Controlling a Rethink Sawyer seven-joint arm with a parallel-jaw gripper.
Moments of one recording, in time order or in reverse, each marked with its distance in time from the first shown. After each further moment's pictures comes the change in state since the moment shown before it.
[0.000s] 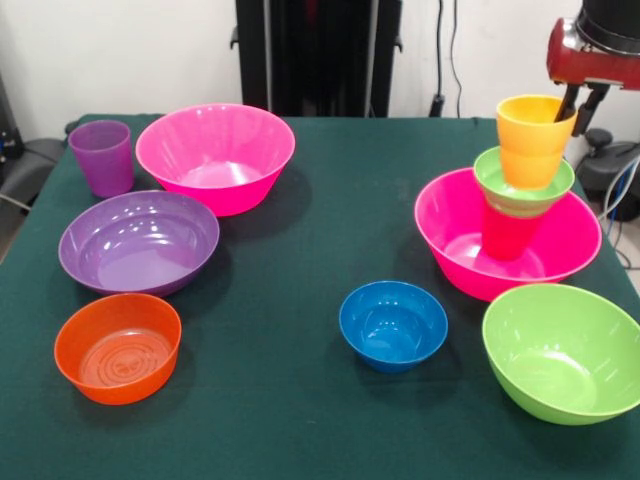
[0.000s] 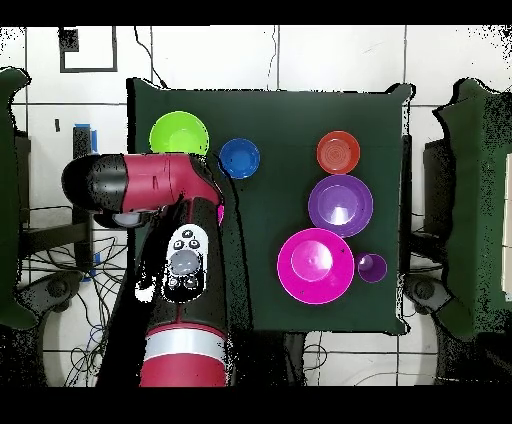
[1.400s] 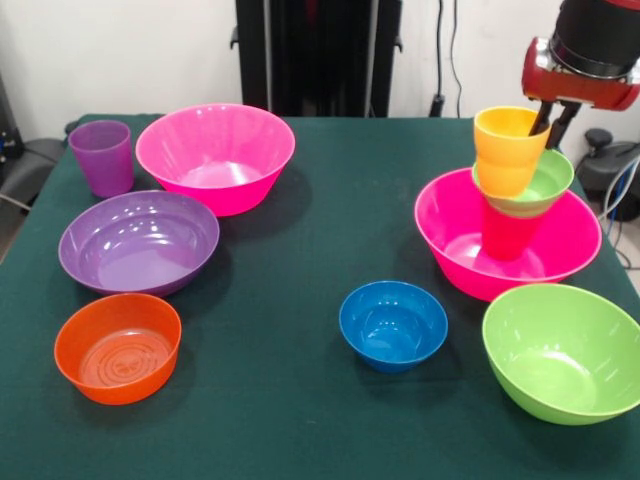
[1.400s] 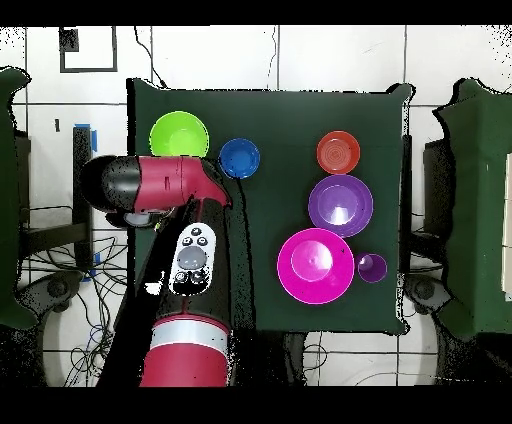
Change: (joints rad) arm 0.003 0.042 -0.039 0.000 0.025 0.000 0.000
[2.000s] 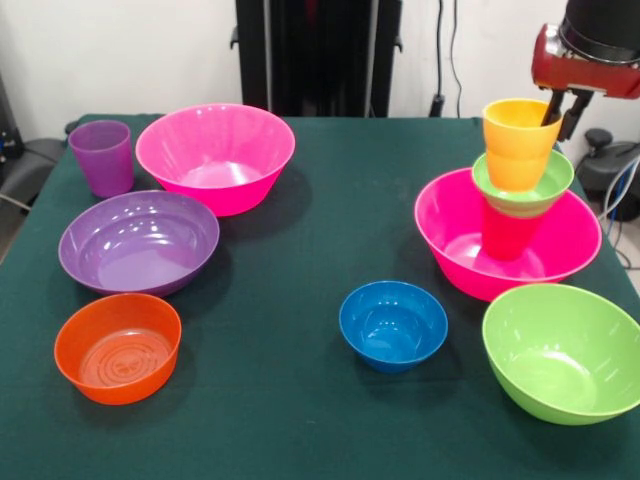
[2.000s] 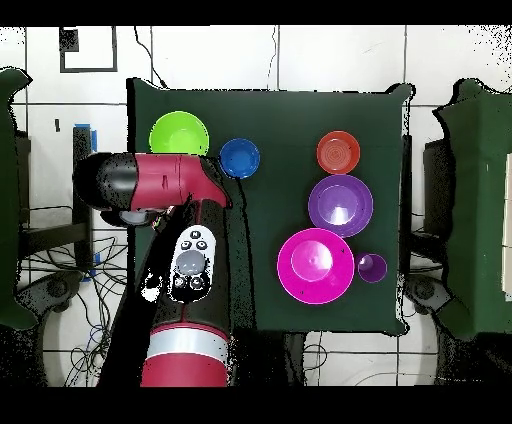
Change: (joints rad) arm 0.001 -0.023 -0.002 0.000 0.027 0.000 0.000
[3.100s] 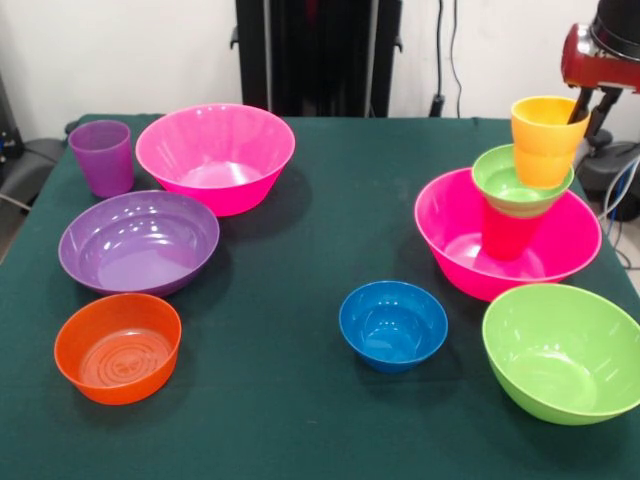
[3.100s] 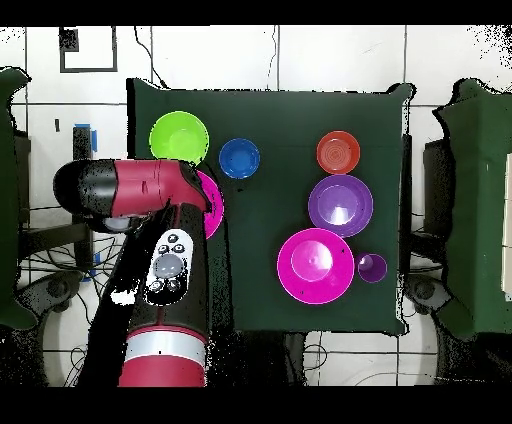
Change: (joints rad) arm 0.053 0.010 -0.005 0.000 0.019 0.000 0.000
